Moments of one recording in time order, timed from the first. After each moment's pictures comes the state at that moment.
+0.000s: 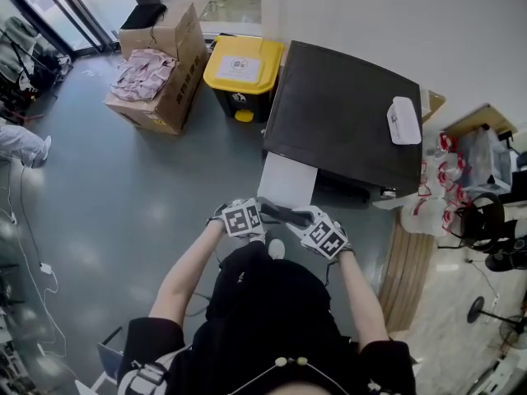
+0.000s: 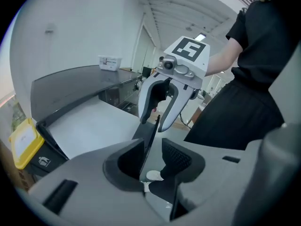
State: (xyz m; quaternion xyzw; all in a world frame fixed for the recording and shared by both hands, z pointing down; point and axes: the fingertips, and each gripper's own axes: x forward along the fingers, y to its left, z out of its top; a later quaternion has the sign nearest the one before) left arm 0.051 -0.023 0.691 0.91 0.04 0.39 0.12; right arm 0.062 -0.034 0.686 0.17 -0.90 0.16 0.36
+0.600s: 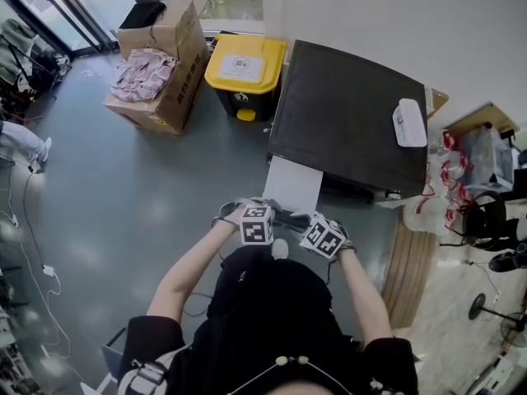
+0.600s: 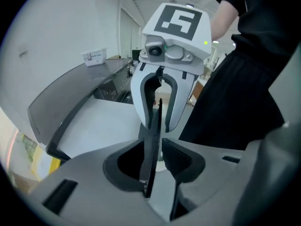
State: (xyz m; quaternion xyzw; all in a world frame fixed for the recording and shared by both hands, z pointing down) left arm 0.039 -0.030 0.710 0.87 0.07 0.49 0.02; right arm 0.041 -0.029 0.705 0.11 -0.89 0.16 0.41
